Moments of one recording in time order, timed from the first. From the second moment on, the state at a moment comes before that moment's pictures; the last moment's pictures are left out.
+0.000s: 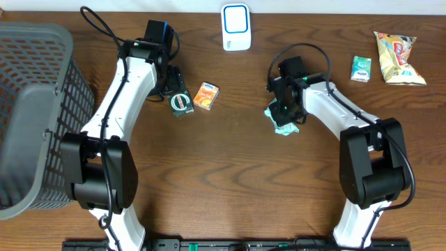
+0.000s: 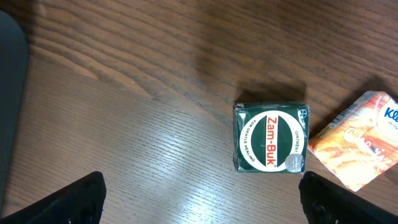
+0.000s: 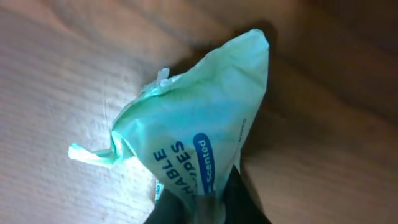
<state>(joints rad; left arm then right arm) -0.17 1.93 1.64 -1.07 -0.19 -0.46 0.28 2.00 1.33 -0.74 -0.06 -0.12</state>
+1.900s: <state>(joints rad) -0.17 1.93 1.64 -1.07 -0.19 -0.46 0.35 2.58 2.35 -0.27 0.17 0.04</state>
